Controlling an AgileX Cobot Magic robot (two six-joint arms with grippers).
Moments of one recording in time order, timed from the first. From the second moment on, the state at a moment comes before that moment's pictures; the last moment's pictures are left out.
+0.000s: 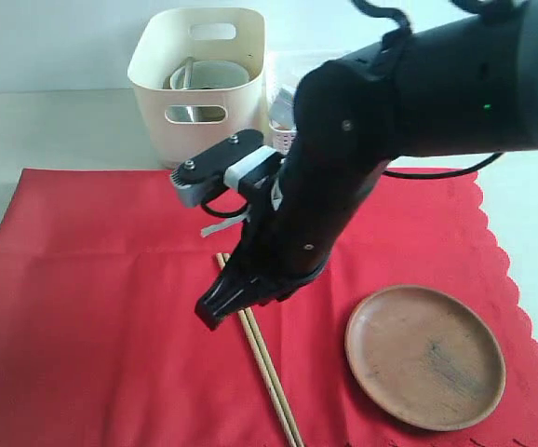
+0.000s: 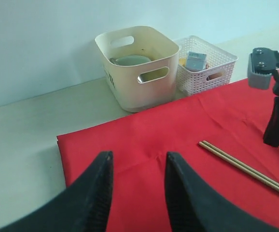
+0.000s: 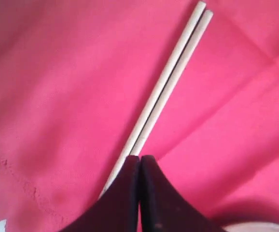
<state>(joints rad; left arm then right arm) -0.35 0.05 -0.50 -0.06 0.84 0.16 0.85 1.76 -1.11 0.13 0.74 -0.03</state>
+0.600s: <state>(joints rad) -0.35 0.01 -0.30 0.00 0.45 0.15 0.87 2.01 -1.29 0.08 0.79 0.11</state>
